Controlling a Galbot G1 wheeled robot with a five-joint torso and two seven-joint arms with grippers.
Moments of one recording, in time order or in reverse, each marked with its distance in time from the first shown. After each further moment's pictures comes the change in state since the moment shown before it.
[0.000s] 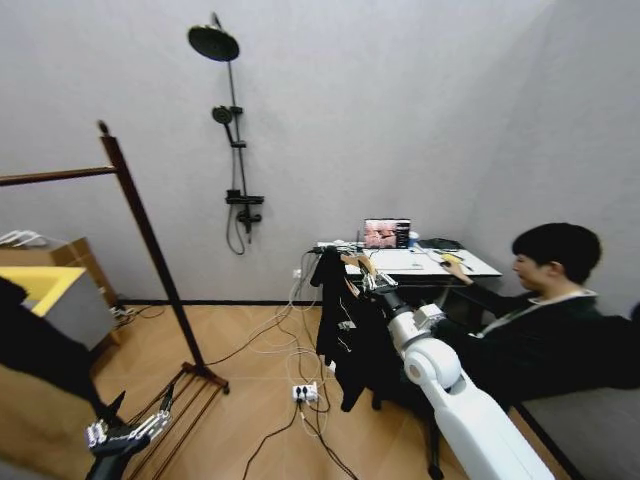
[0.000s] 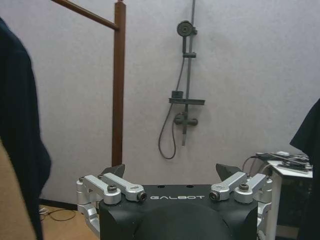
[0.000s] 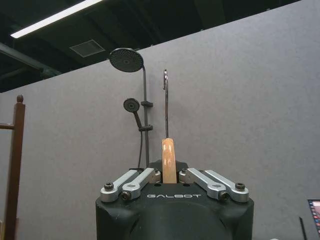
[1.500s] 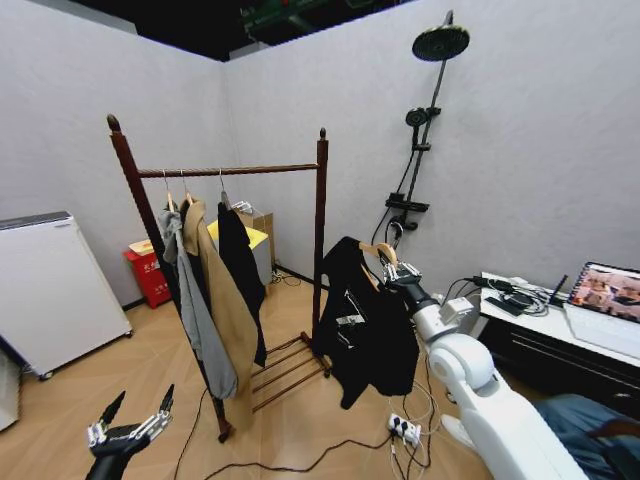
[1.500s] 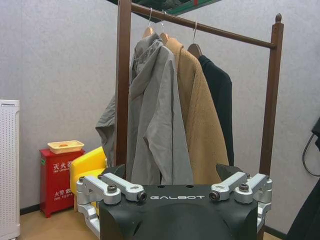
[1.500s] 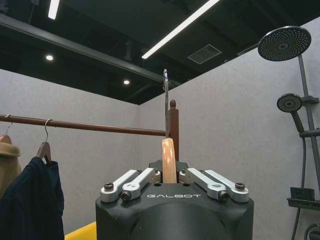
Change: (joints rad) left arm 0.000 0.000 0.000 0.000 0.000 0.000 0.000; right arm -0.032 -0.062 0.100 0.089 -0.018 -0.053 0.001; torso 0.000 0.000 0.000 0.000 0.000
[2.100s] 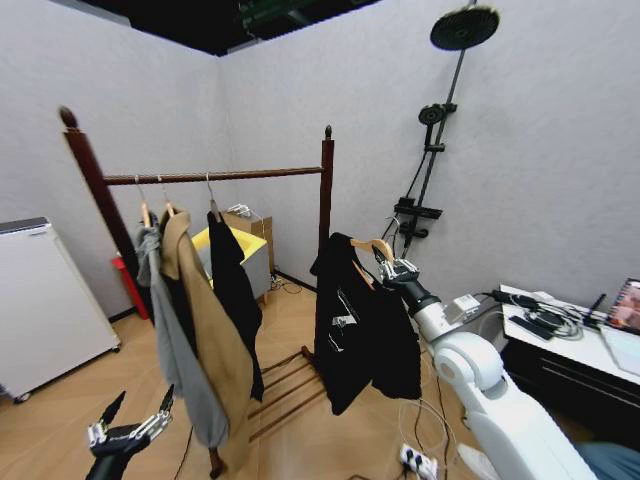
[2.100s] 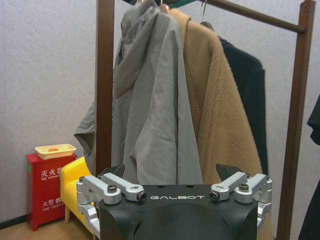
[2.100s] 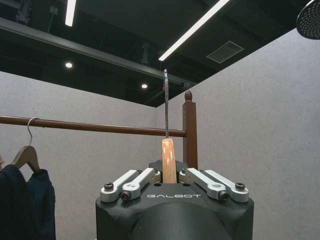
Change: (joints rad) left arm 0.000 0.000 0.000 0.000 0.000 0.000 0.000; right arm 0.002 -0.028 0.013 0.068 0.073 -0.020 -0.054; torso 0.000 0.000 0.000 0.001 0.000
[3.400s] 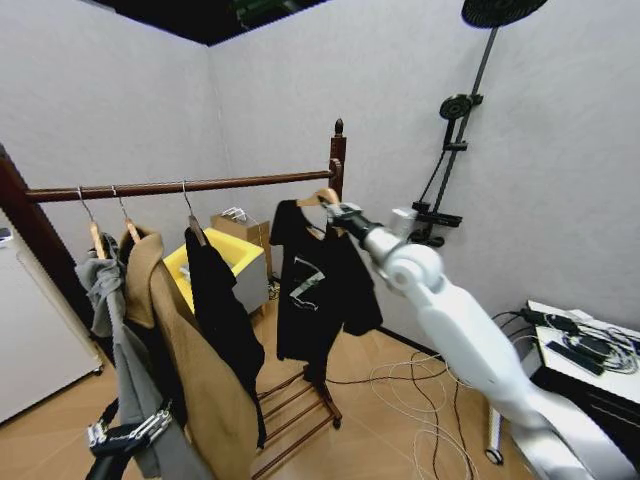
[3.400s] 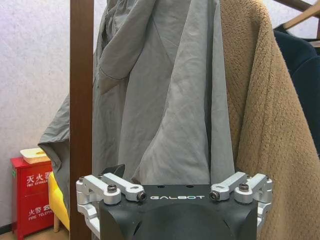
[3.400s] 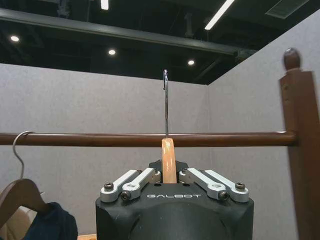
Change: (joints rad) left arm 0.000 0.000 0.000 0.000 0.000 0.000 0.000; right arm 0.794 0.093 -0.555 -0.372 0.282 -0.196 0.099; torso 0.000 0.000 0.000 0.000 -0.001
